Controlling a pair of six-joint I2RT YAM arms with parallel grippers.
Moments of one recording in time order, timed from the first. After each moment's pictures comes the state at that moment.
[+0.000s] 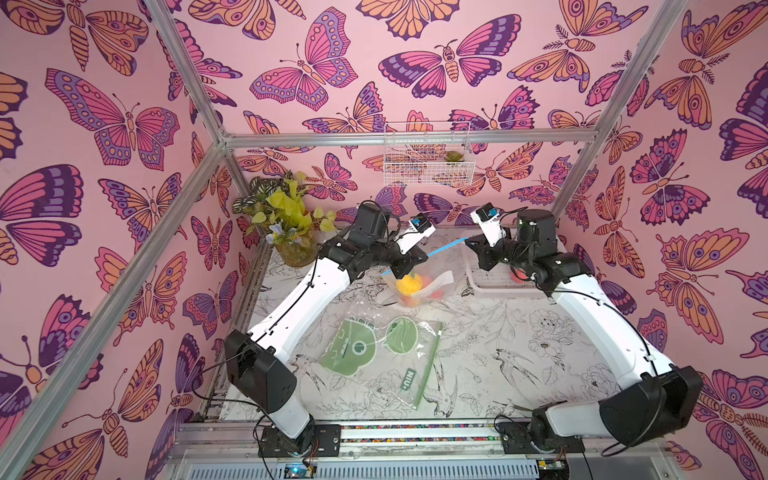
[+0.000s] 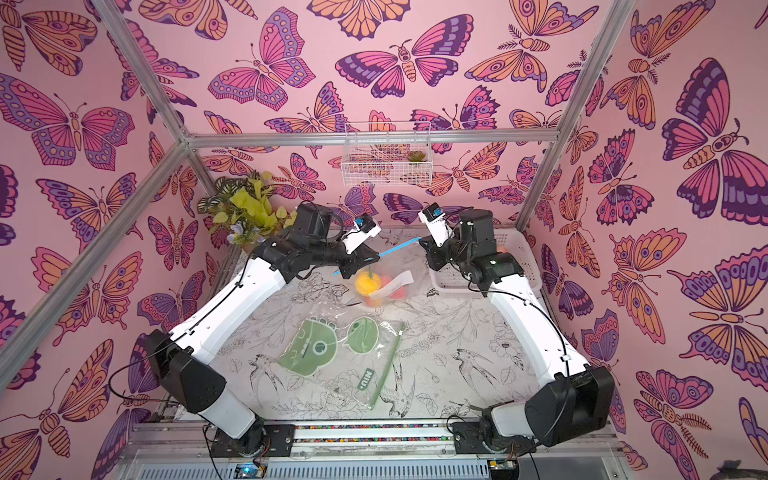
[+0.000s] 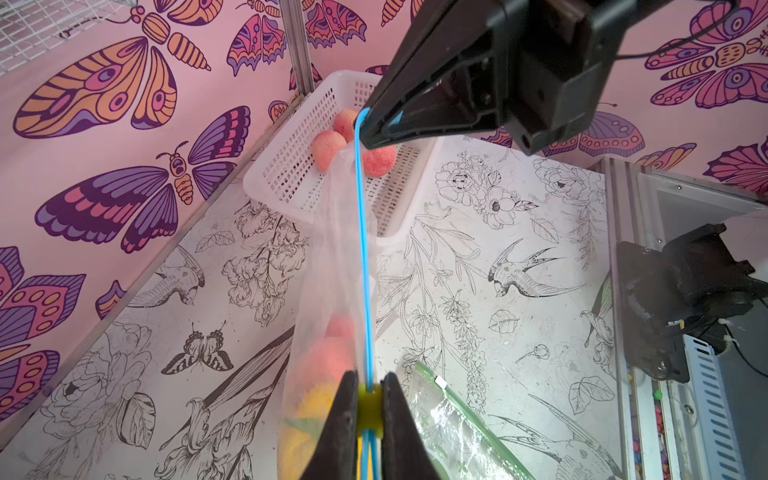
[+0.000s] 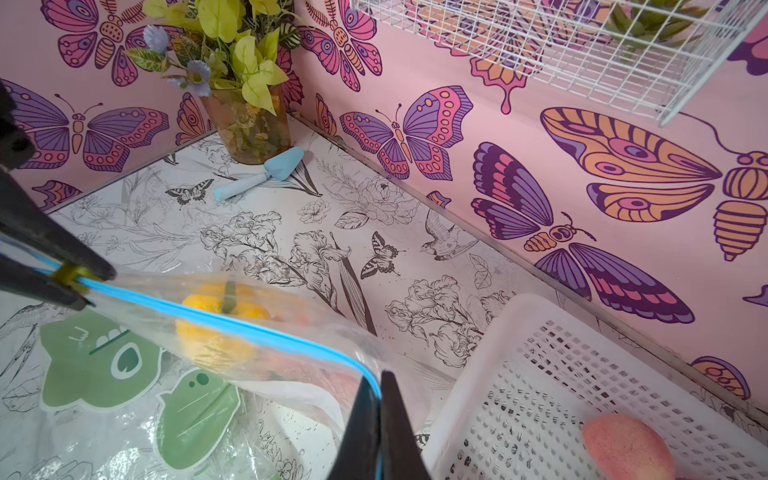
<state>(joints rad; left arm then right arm) -0.56 1.63 1.69 -0.68 0.53 0.36 0.27 1.39 1.37 -0.46 -0.36 -0.23</state>
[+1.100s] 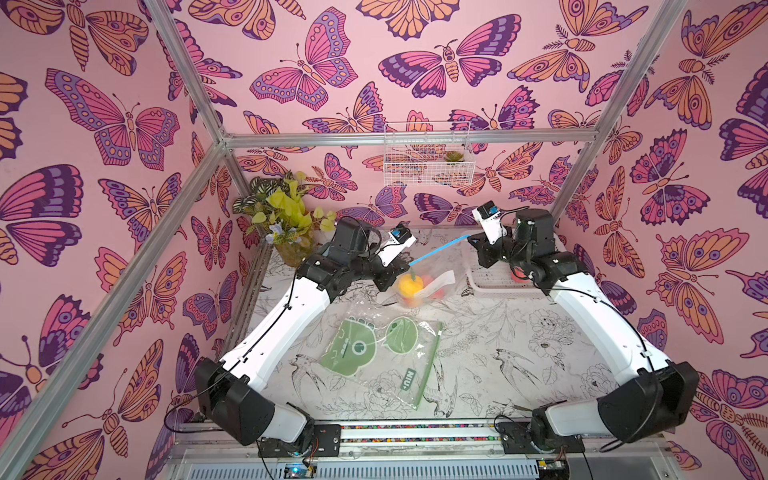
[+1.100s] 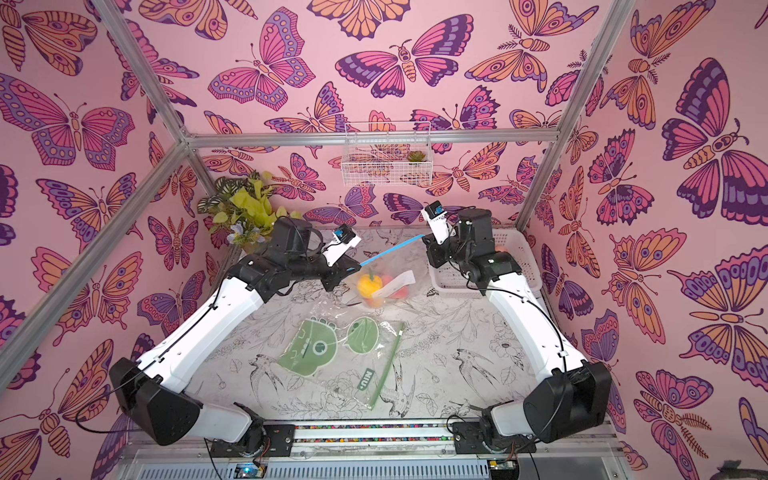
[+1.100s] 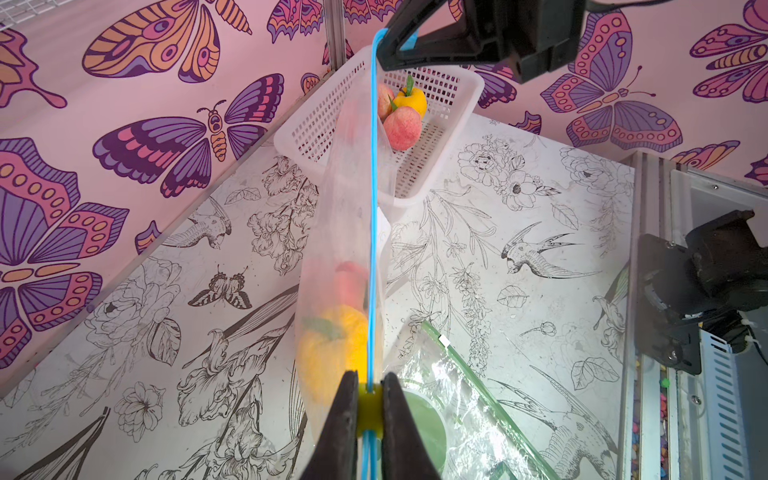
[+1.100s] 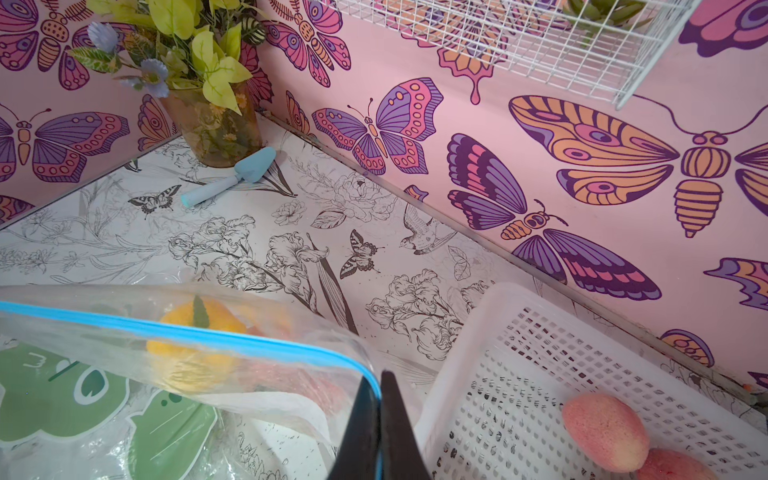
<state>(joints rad) -0.51 1.44 1.46 -0.64 0.46 0.32 0.27 1.41 1.37 -0.44 -0.30 -0.21</state>
